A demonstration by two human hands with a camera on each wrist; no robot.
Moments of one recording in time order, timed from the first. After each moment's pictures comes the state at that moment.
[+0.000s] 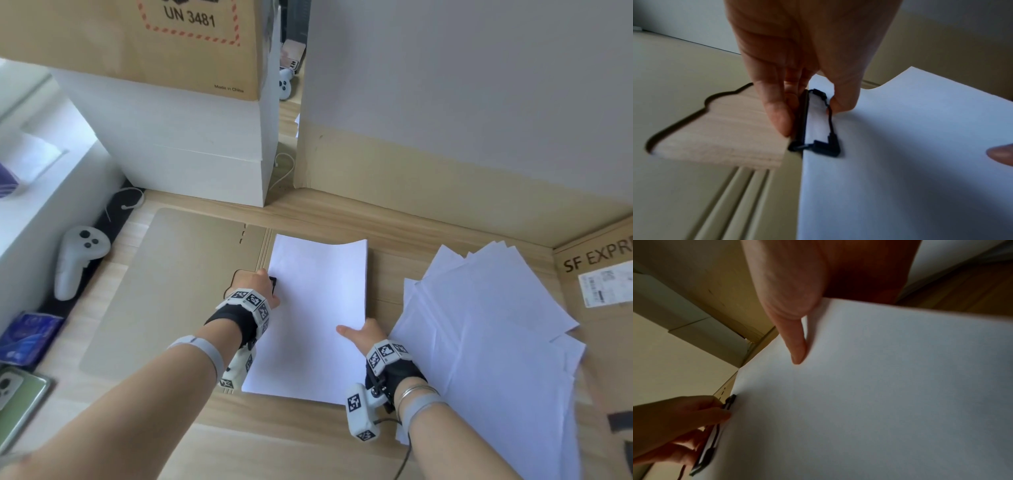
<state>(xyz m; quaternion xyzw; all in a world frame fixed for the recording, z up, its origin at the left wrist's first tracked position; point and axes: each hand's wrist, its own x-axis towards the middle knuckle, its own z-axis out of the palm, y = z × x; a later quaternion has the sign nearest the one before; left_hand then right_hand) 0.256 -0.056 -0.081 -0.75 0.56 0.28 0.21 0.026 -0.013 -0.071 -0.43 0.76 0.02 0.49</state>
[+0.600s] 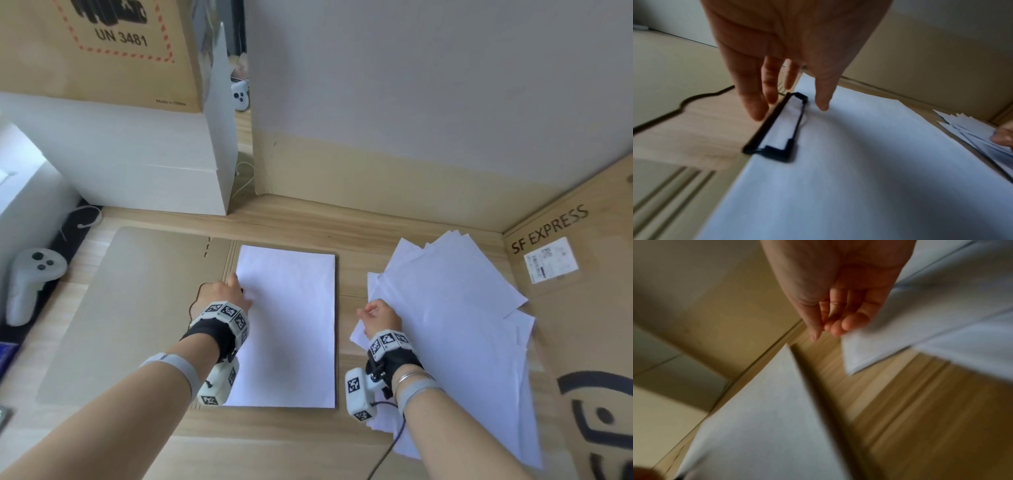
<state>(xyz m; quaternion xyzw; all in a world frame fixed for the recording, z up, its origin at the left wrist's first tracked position) 0.231 -0.030 -0.055 -0.81 0.51 0.26 0.11 -0.041 -0.019 -0.052 -0.44 0.81 -0.11 0.36</state>
